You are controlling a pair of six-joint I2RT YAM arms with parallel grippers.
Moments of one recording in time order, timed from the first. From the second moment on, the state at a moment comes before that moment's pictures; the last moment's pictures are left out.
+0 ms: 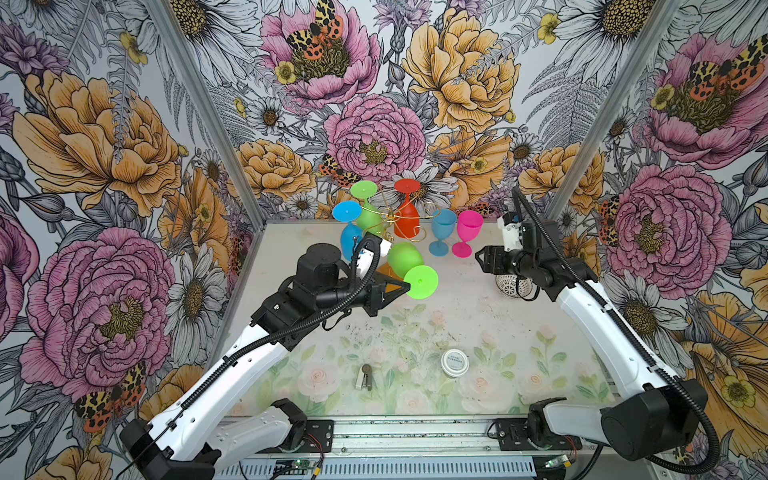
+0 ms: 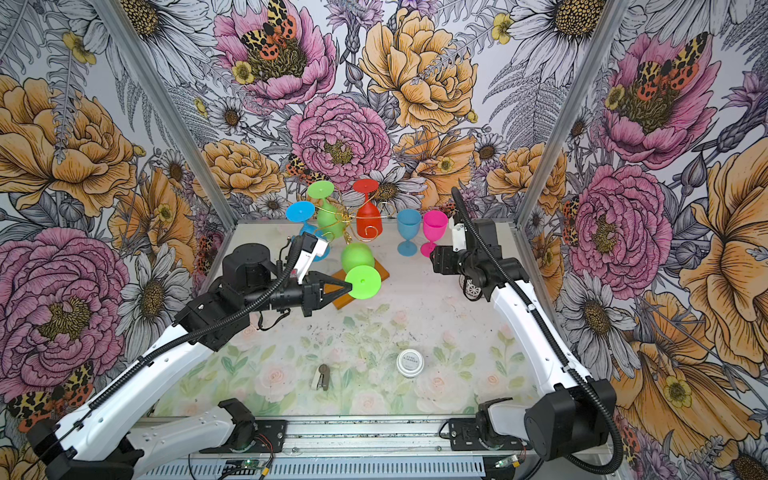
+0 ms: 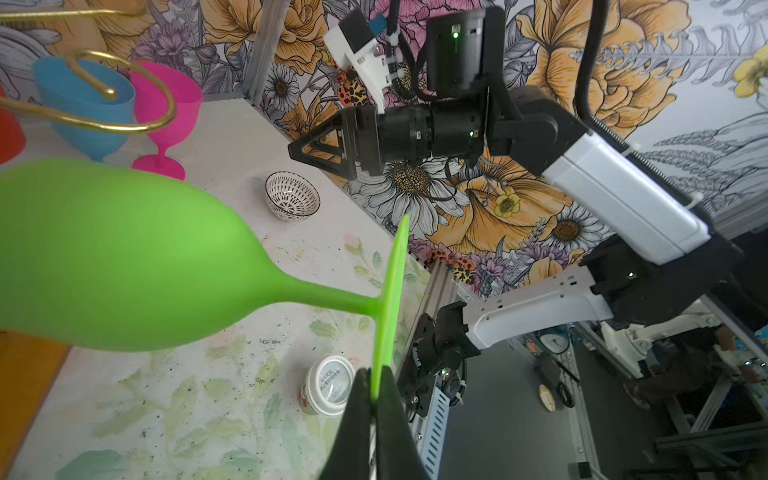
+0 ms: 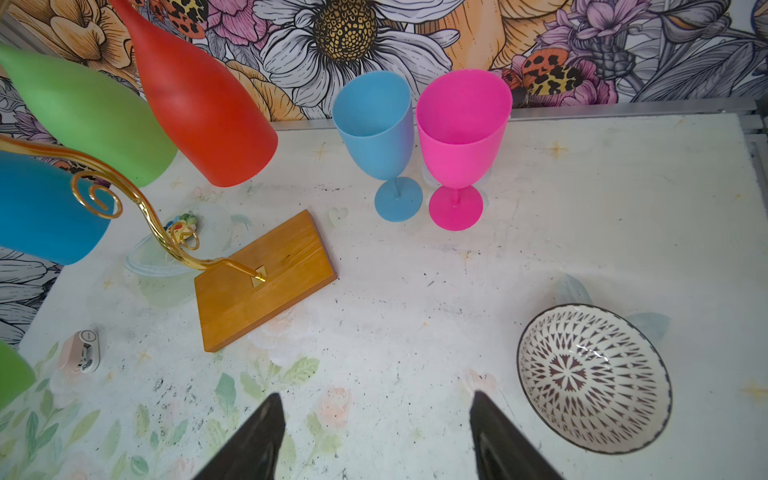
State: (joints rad) left arm -0.68 1.04 1.15 -0.43 0.56 -0.33; right arm 0.20 1.30 1.30 -0.70 -0.18 0.18
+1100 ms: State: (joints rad) left arm -1.03 1.02 0.85 -0.44 -0.19 0.64; right arm 0.28 1.48 1.57 -0.96 -0.39 0.20
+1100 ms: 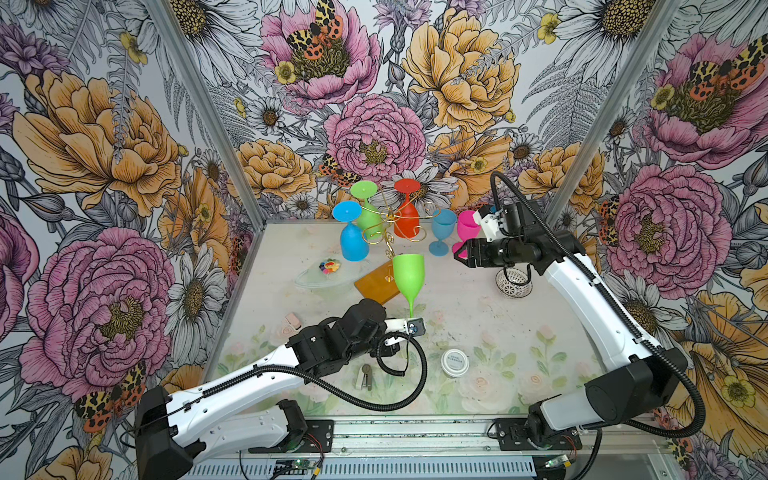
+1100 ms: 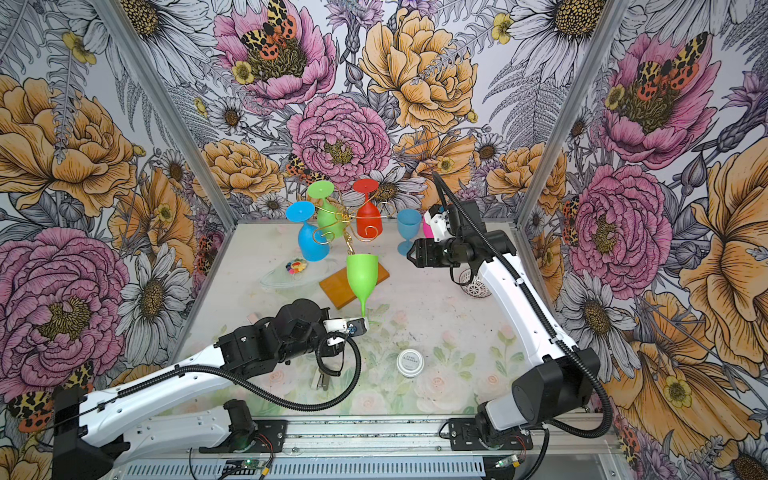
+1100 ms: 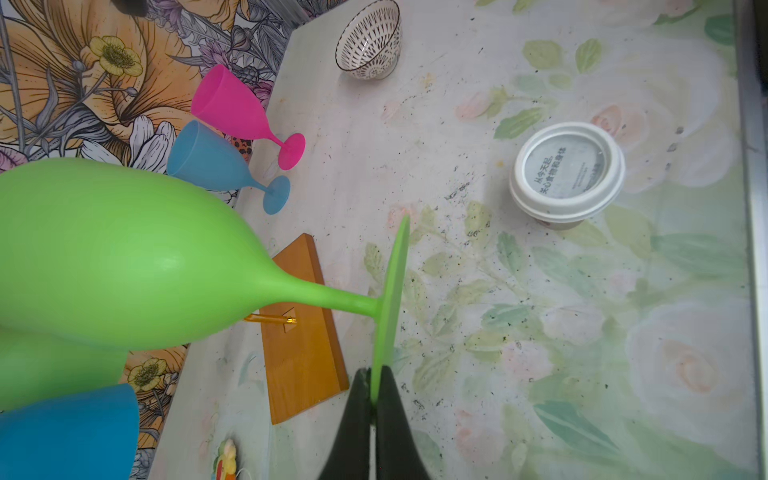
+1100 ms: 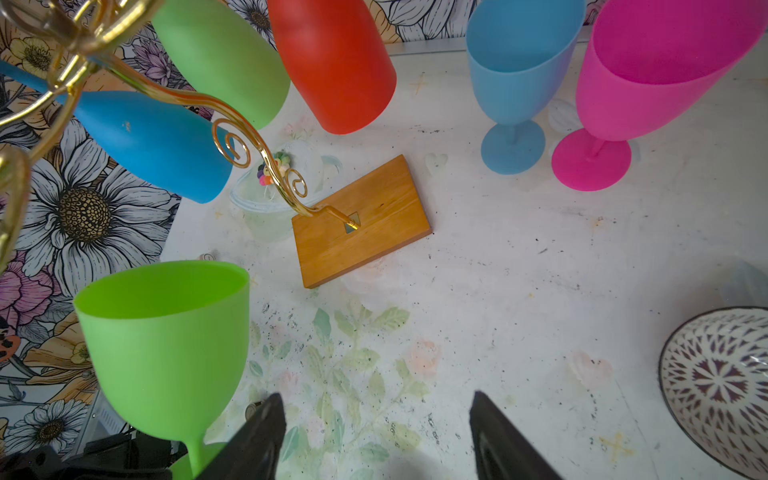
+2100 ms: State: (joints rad) left arm -1.13 1.02 0.52 0.07 -0.59 1.24; right arm 0.34 1.57 1.68 -0.99 -0.65 0.22
